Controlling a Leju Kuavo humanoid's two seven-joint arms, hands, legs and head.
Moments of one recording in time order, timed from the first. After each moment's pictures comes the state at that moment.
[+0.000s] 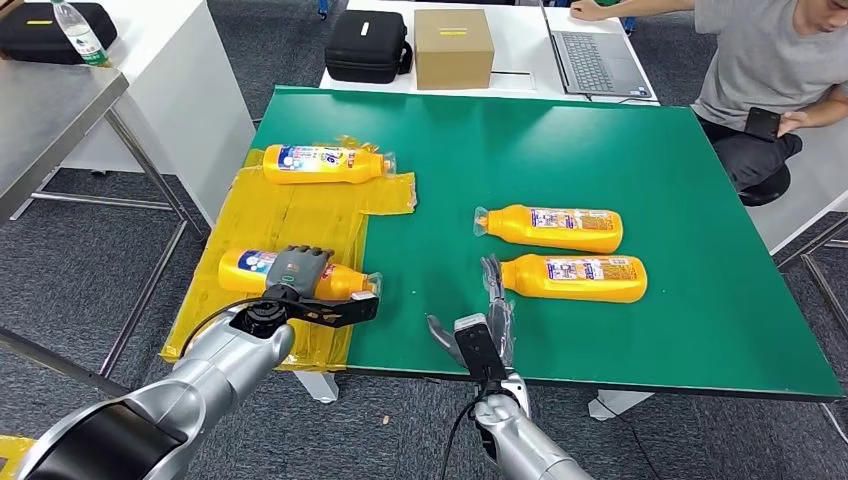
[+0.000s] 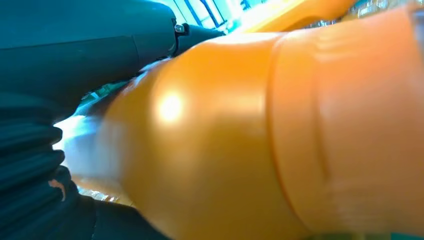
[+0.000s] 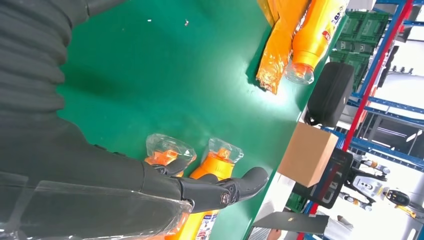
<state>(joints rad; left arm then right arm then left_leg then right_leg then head) -0.74 -0.11 -0.50 -0.38 -1.53 0.21 0.11 -0.38 0.15 0.72 -0.66 -0.16 -0.70 -0.69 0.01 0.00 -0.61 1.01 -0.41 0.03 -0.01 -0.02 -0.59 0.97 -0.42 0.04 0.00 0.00</state>
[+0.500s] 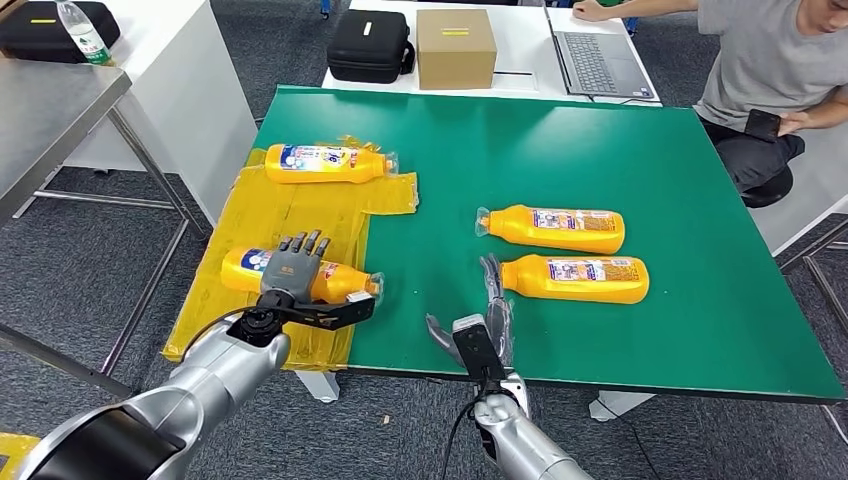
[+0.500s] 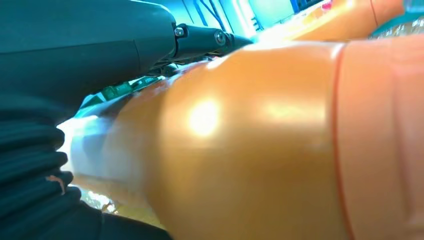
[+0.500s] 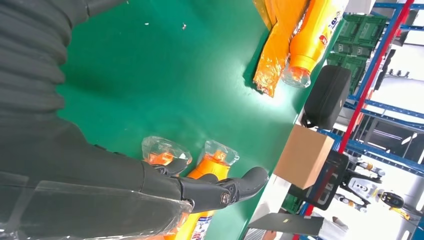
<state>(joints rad) -0.72 -0.11 -0.52 -0.37 -1.53 0.41 0.12 -0.38 0.15 0.72 -0.66 -0.14 -0.70 -0.69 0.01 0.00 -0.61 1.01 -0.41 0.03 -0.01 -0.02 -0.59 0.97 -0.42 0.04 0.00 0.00</state>
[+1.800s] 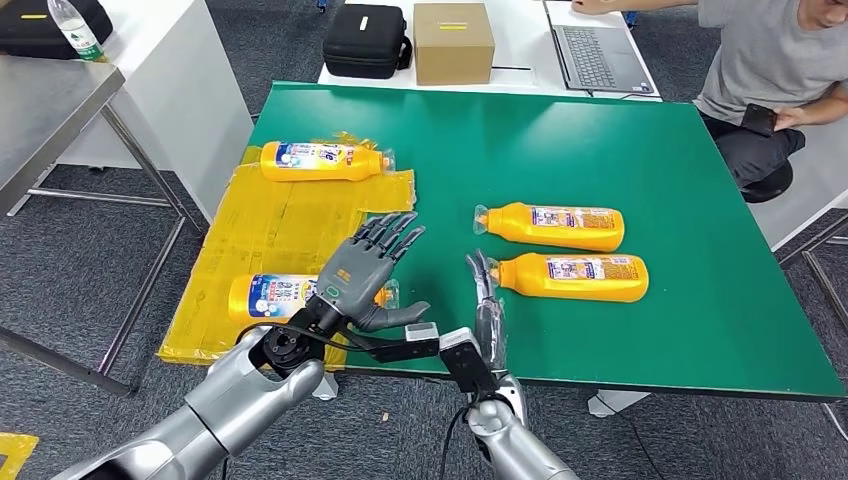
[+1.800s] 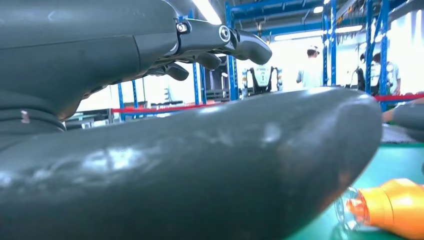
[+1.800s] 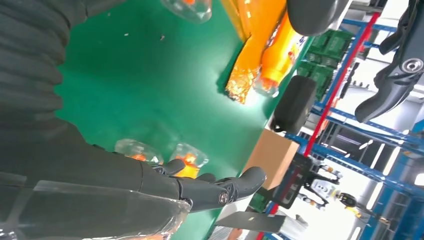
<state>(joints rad) -0.54 -0.01 -0.78 -1.14 -1.33 0.44 -0.02 -0.33 0.14 0.67 -0.76 0.00 -0.70 -0.70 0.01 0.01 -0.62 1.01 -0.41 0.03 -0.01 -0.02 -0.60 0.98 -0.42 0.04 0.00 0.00</state>
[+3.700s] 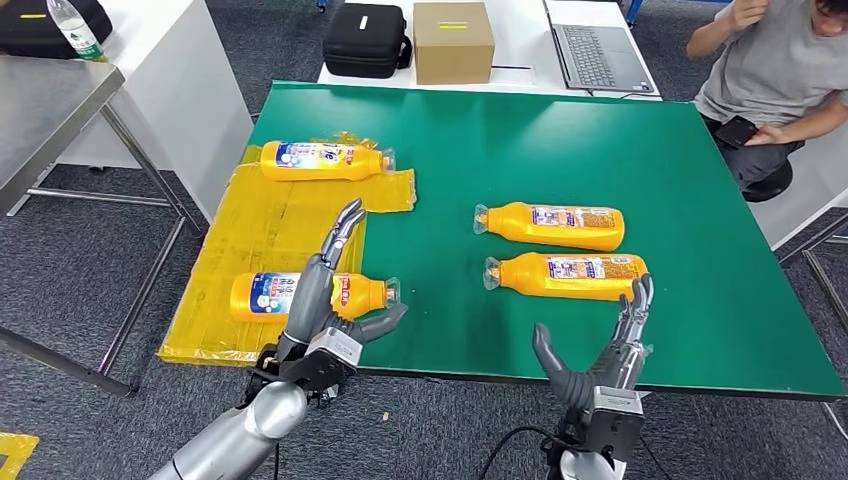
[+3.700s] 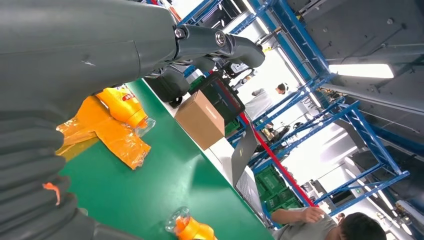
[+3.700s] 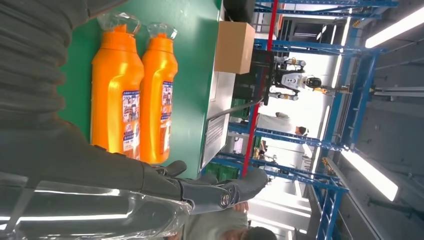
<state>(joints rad) -0.33 0.00 -0.68 -1.38 -0.50 0.65 -0.48 0.09 0.02 0.35 -1.54 0.03 -0.70 -0.70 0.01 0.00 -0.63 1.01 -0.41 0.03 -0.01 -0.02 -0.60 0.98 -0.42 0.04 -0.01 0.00</state>
